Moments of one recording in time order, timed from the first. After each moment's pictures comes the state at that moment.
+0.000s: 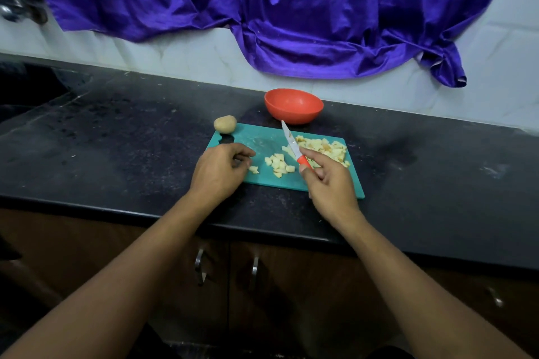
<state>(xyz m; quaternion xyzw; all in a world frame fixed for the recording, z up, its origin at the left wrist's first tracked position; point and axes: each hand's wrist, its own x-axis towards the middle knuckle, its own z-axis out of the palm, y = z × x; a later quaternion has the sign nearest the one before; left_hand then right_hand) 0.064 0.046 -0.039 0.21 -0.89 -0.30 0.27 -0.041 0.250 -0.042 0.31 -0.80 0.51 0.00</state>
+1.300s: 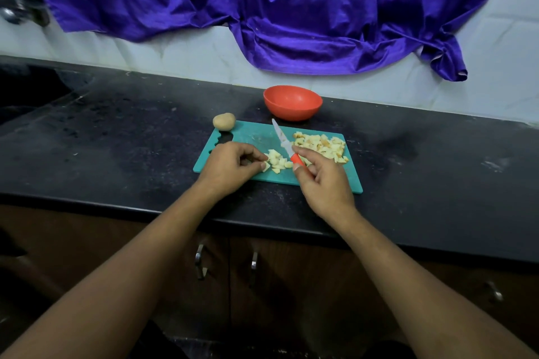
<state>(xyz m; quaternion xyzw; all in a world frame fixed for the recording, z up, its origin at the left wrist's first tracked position) 0.054 0.051 -0.040 0.14 -0.89 -0.36 0.22 -0.033 0.253 -0.041 0.33 -0.82 0.46 0.03</state>
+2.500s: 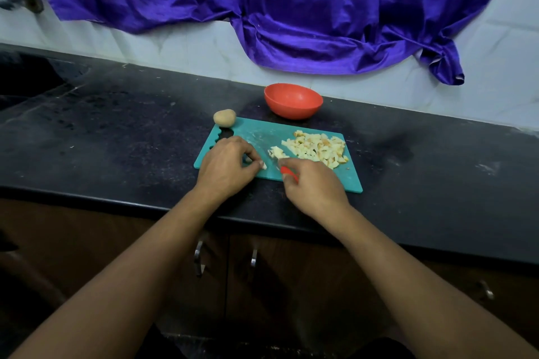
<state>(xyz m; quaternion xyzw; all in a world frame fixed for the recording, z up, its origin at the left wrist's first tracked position) 0.062 0.058 -0.039 0.17 -0.92 -0.23 0.27 -0.009 0.236 -0.015 0.36 -0.91 0.20 0.01</state>
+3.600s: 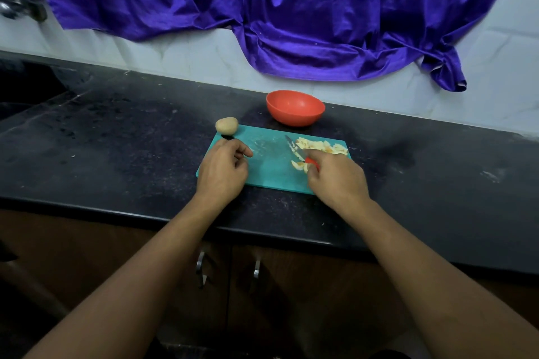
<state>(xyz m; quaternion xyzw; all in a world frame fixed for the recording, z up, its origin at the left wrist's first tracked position) 0.059 0.049 -0.044 0.23 -0.86 -0.30 0.33 -0.050 0.243 -0.006 0.33 -0.93 0.13 0.12</state>
